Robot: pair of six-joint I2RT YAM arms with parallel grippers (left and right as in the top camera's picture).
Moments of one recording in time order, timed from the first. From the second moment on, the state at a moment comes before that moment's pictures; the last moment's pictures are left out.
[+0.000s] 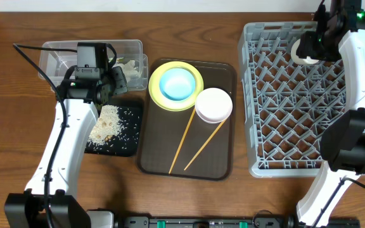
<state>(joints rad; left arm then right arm) -0.04 1.50 1.22 -0.68 -0.04 -0.31 -0.13 2.12 2.07 -1.15 -0.05 0.01</state>
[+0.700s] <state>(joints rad) -0.05 1.50 1.22 -0.68 -0.04 -0.31 -0.13 2.14 2.07 -1.10 -0.08 0.01</state>
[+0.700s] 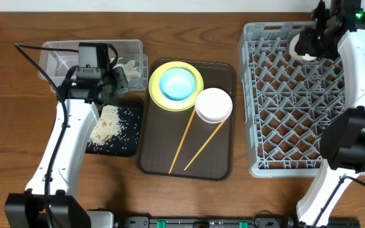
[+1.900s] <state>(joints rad) -0.05 1.50 1.22 -0.71 -0.04 -0.31 -0.01 2.05 2.07 -1.17 0.02 0.07</state>
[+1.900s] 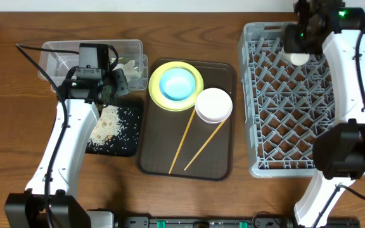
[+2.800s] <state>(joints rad) -0.05 1.50 1.22 -0.71 -0.05 -0.31 -0.01 2.05 1.81 -0.92 0.11 0.10</state>
